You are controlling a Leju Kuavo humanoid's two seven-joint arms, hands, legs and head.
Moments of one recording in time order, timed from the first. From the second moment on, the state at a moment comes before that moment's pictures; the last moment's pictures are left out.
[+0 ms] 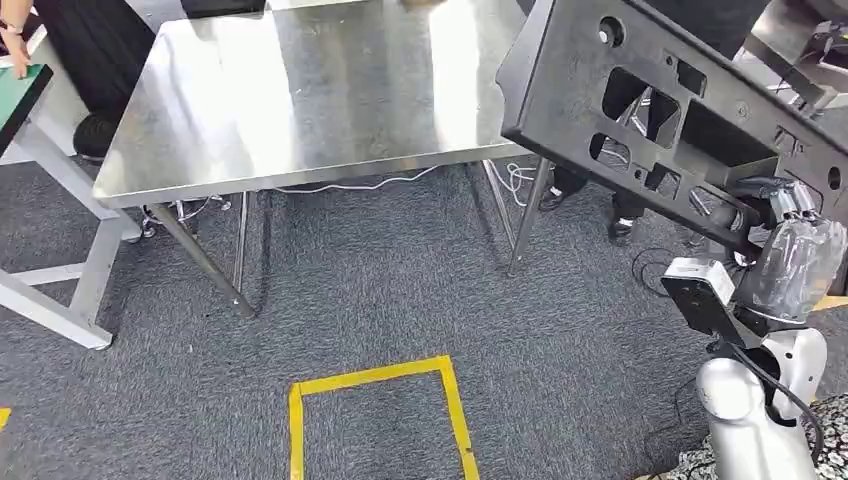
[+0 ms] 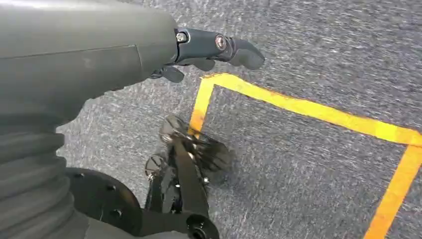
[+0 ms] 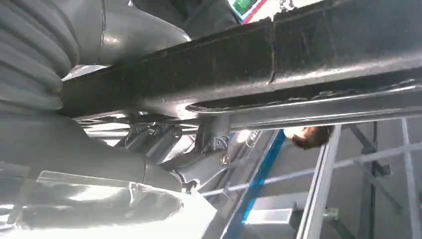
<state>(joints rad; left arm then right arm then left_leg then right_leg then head) -0.07 -0.13 0.82 -0.21 -0.24 0.22 -0.41 -0.18 -0.28 -0.01 -1.75 0.73 -0.48 -0.22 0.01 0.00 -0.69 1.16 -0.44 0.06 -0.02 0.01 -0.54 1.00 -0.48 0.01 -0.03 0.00</state>
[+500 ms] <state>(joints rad) -0.07 -0.14 0.82 -0.21 -0.25 0.22 -0.41 -0.13 -0.31 -0.06 -1.79 0.71 -0.48 -0.23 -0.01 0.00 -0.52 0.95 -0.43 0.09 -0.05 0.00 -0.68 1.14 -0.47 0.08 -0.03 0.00</state>
